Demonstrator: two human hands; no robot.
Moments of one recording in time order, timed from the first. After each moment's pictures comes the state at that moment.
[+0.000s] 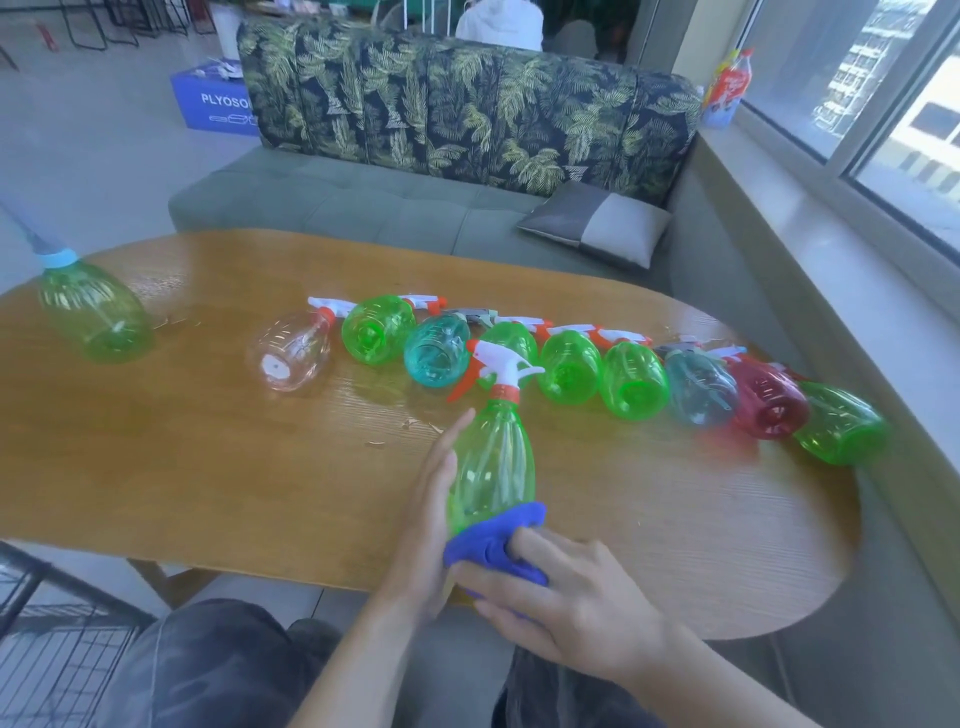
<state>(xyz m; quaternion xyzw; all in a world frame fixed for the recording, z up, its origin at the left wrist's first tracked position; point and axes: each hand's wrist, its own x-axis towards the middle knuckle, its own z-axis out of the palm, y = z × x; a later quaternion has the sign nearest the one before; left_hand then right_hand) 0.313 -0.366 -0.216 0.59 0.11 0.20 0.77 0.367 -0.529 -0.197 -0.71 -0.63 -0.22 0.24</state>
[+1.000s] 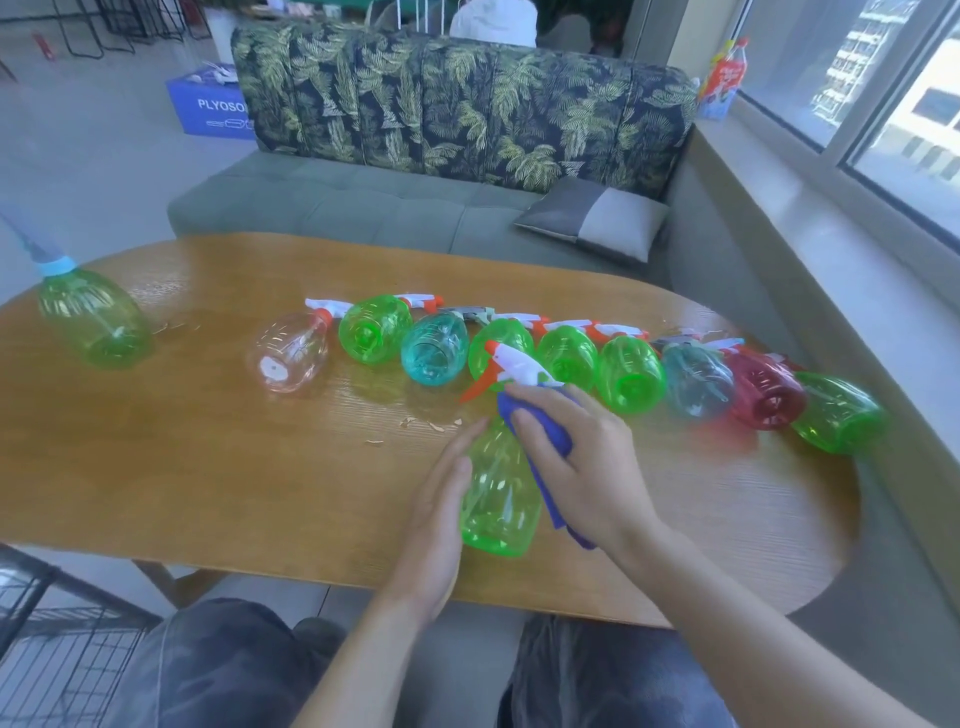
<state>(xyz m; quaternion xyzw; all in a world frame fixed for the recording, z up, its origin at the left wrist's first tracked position) 0.313 -0.370 -0.216 0.62 0.10 0.18 0.76 0.413 -0.493 -0.152 -0.83 -0.35 -0.11 0.43</state>
